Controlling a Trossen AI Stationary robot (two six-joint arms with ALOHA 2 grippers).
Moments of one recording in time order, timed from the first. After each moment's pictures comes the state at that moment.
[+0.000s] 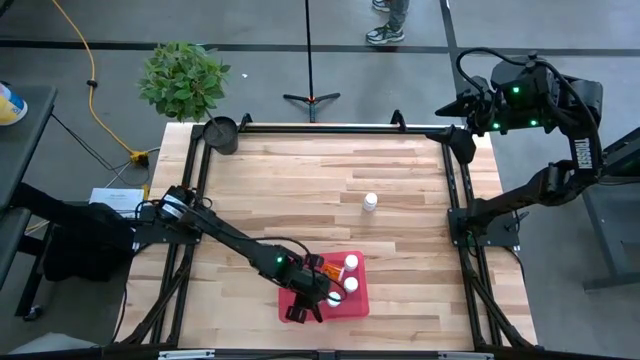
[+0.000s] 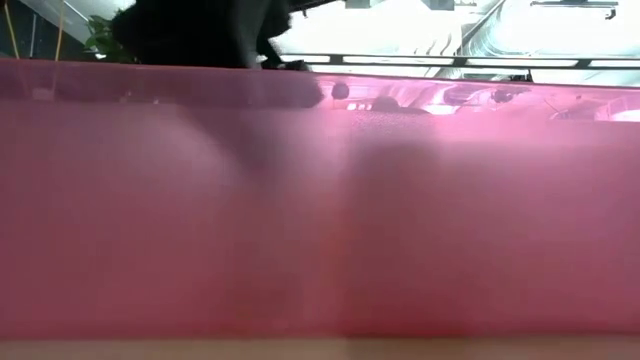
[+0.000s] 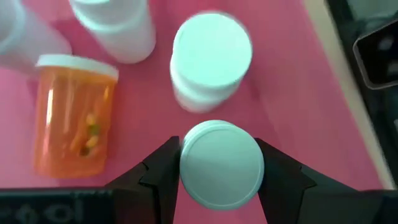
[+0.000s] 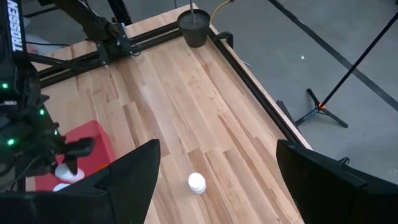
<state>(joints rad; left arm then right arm) -0.45 1.97 1.41 -0.46 -0.01 -0.18 -0.37 1.33 2.24 -1.57 -0.01 0.12</state>
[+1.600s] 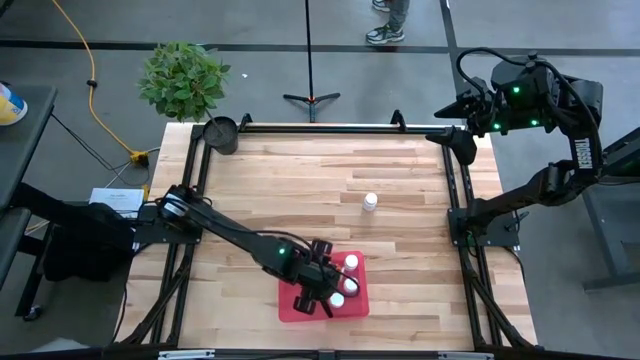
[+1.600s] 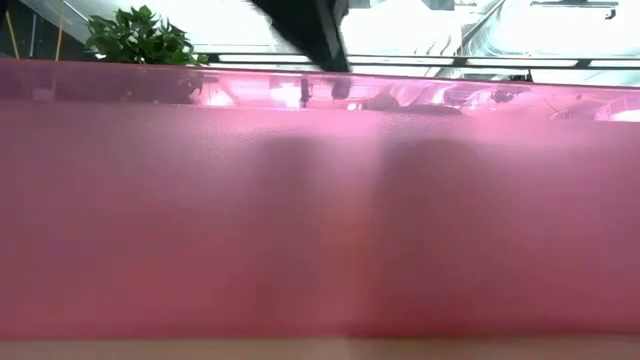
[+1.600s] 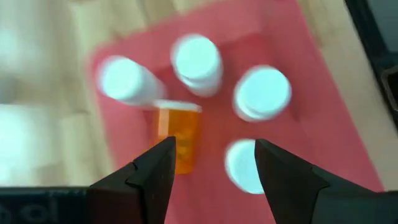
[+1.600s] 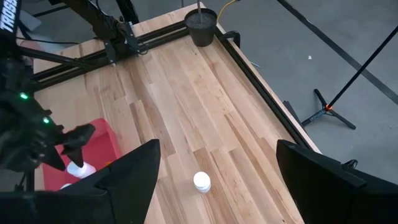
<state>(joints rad) -0.43 1.98 1.70 -0.79 -0.18 -0.09 -0.37 1.33 2.24 -1.57 -0.04 0.12</state>
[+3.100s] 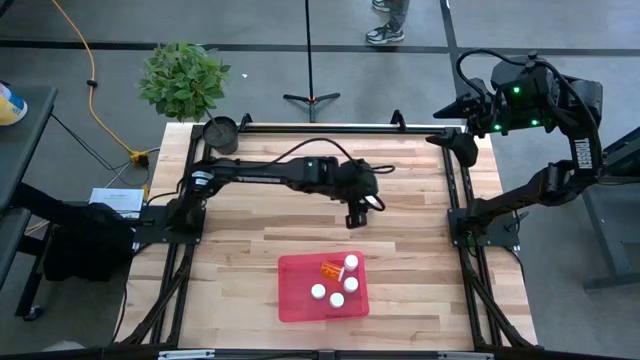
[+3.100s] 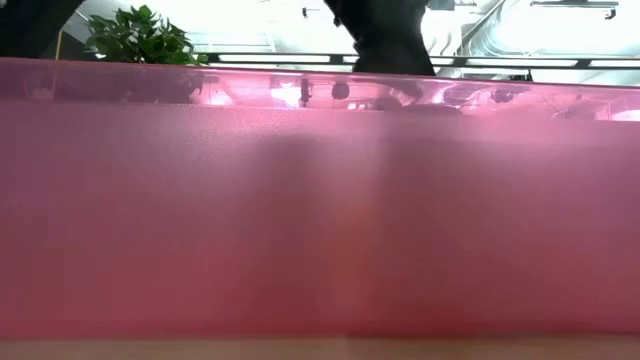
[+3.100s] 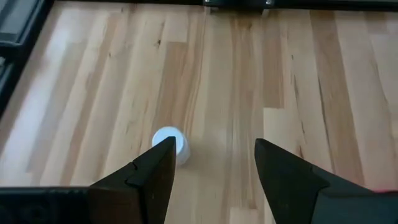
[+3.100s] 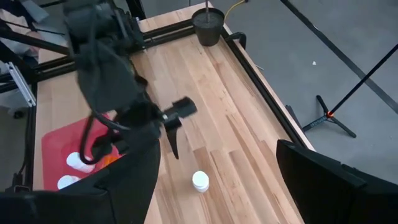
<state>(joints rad) 0.03 2.09 2.00 -0.71 -0.08 0.00 -0.37 1.33 2.24 -1.57 -0.06 0.06</state>
